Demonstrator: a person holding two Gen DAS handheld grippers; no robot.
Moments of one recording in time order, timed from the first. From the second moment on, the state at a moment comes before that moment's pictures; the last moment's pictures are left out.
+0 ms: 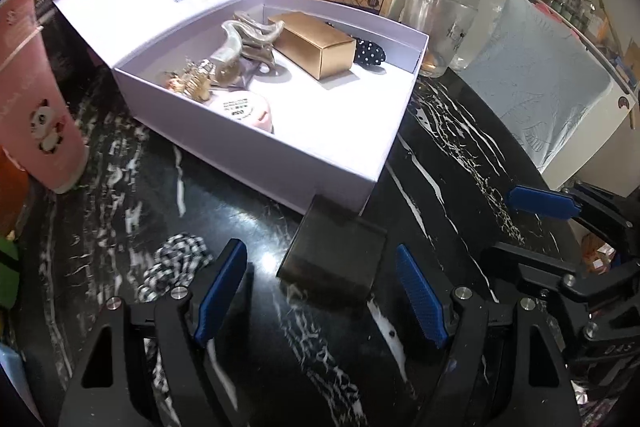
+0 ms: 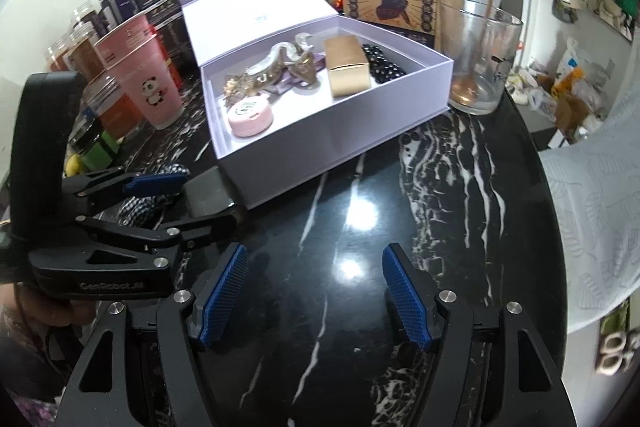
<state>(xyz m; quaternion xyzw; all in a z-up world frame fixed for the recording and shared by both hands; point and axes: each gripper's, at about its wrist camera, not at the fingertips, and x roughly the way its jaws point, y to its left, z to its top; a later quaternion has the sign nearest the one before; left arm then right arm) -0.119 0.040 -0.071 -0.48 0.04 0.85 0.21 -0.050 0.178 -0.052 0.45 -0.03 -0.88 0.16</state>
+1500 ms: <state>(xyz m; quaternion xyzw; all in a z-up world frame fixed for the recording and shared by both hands) -0.037 -0.106 -0.051 -0.47 -0.04 0.88 0.05 -0.057 0.059 -0.049 0.44 0.04 -0.84 0.30</state>
